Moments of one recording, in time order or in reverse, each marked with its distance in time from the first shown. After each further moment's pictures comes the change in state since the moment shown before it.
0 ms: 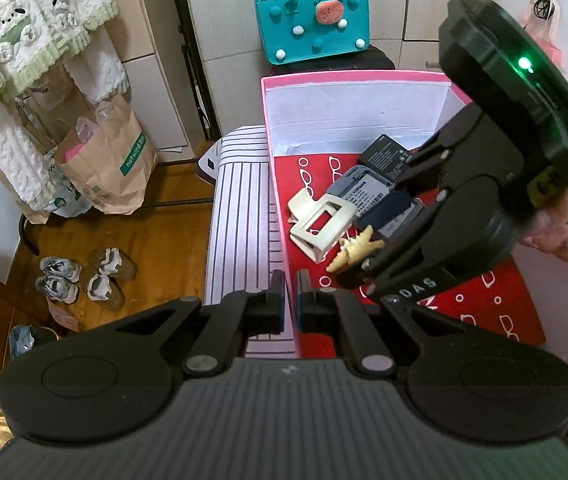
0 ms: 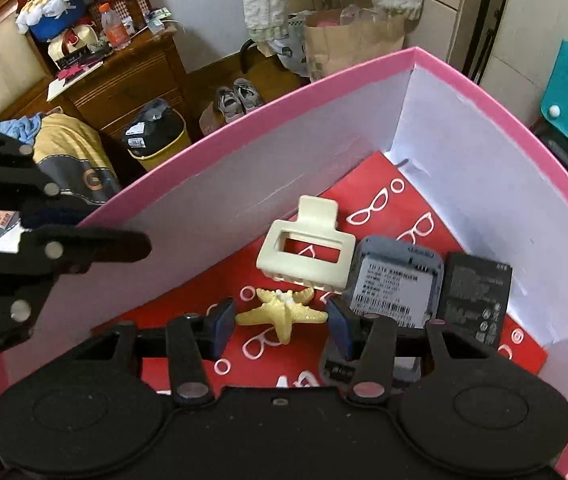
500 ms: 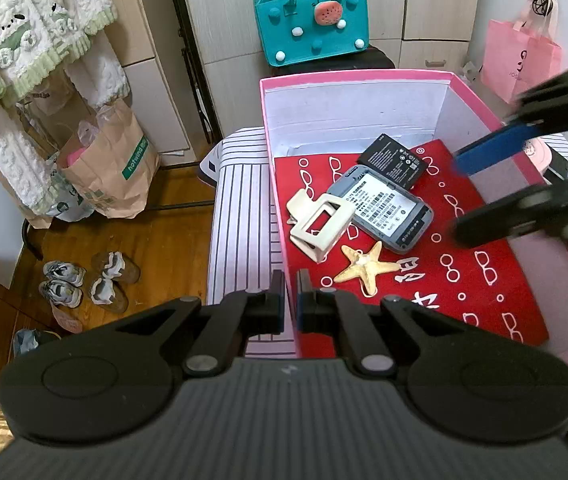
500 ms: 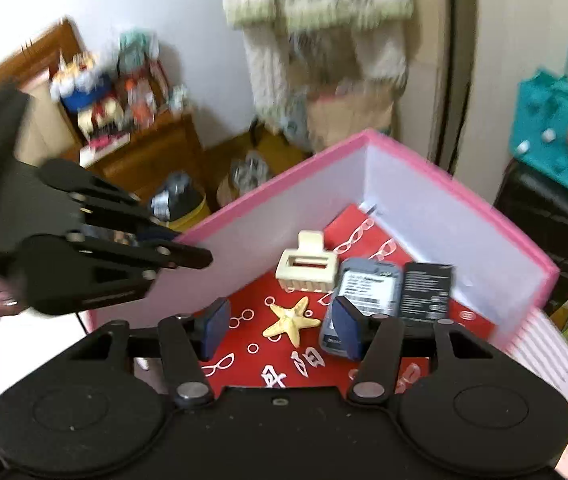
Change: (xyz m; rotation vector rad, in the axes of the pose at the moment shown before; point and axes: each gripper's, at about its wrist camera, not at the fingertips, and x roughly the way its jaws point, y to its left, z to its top) left arm -0.001 -0.003 -0.001 0.016 -0.008 0.013; right arm -0.119 -0.009 -0.062 0.045 -0.290 0.035
